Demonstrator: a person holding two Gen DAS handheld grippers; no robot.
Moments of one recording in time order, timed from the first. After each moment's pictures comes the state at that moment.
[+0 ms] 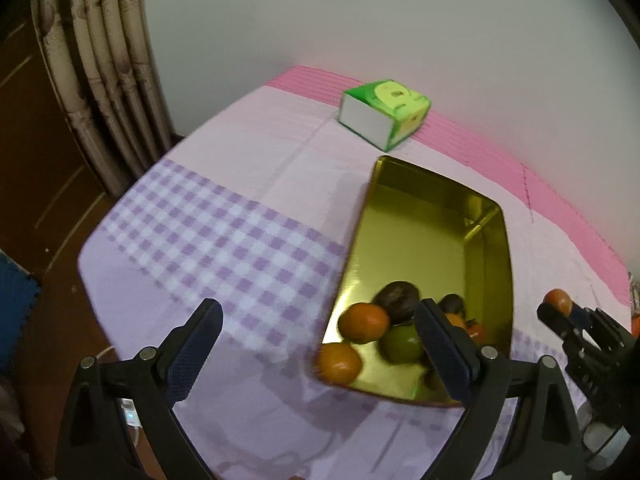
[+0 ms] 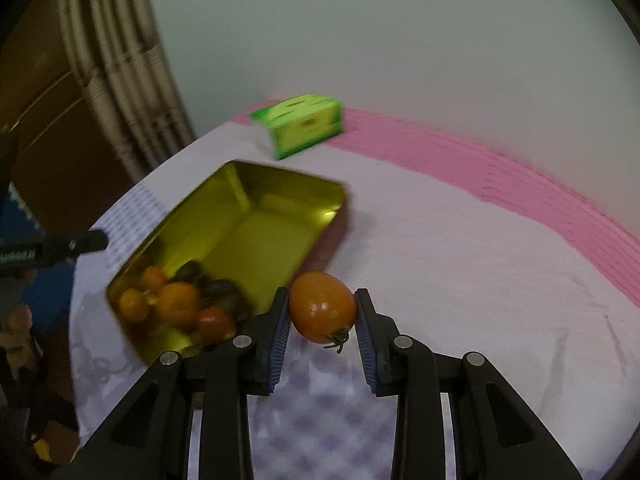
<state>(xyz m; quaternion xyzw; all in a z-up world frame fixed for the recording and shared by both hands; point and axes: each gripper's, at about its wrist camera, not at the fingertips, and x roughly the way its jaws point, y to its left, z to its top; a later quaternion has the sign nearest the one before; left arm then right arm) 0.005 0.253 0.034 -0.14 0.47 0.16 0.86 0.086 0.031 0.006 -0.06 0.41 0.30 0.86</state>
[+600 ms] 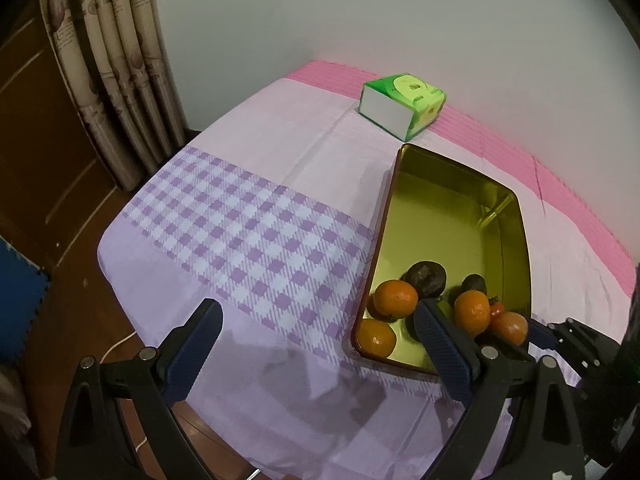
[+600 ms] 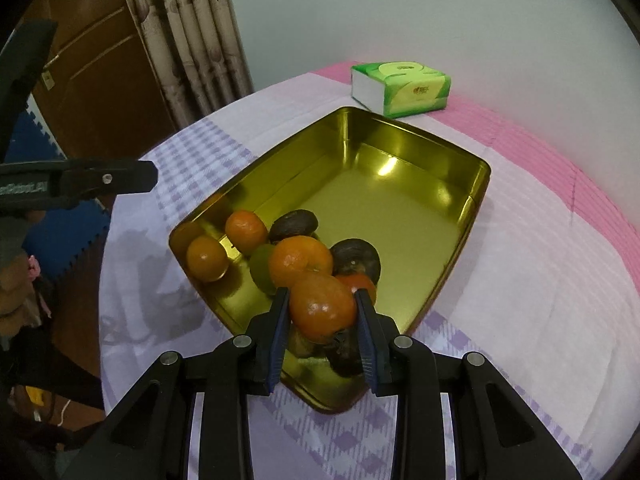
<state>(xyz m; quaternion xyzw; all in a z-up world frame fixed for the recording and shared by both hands) -0.014 0.261 0.031 -0.13 0.48 0.17 0.85 0.049 0.109 -0.020 -0.13 0.44 0.36 0.81</state>
